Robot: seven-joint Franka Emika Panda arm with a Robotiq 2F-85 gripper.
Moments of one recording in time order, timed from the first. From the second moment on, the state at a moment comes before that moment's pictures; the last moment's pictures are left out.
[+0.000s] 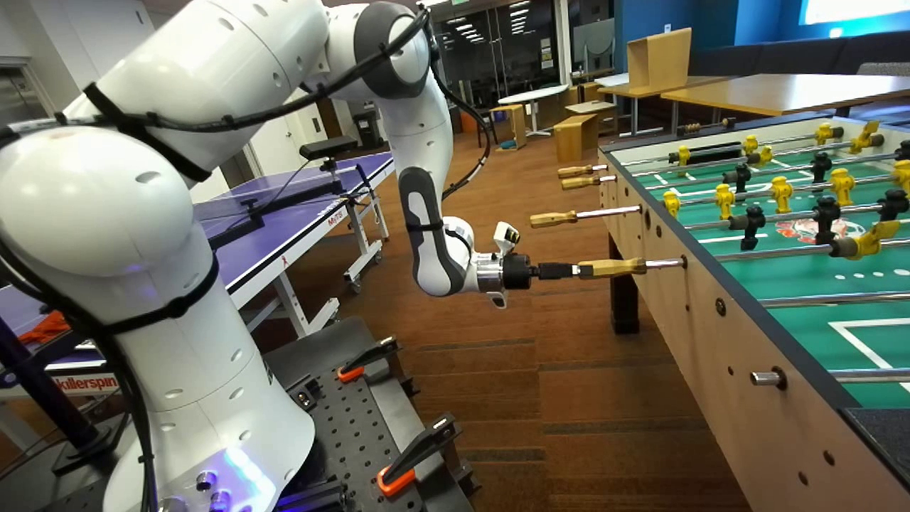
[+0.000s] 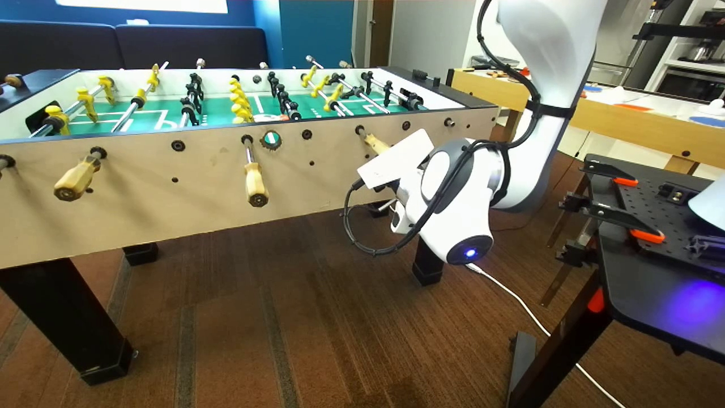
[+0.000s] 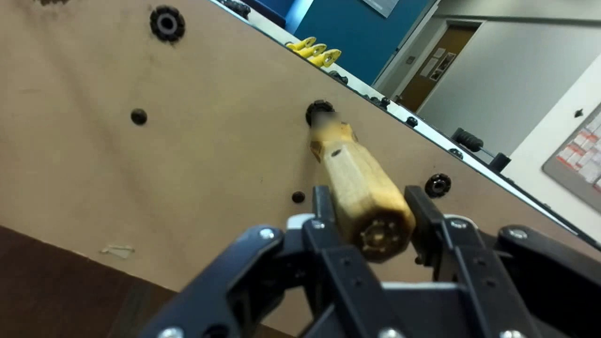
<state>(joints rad) 0.34 1.06 0.15 -1.88 -1.94 1.56 -0.83</state>
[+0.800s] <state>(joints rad) 0.34 1.05 0.17 -1.83 -1.81 1.58 -1.52</state>
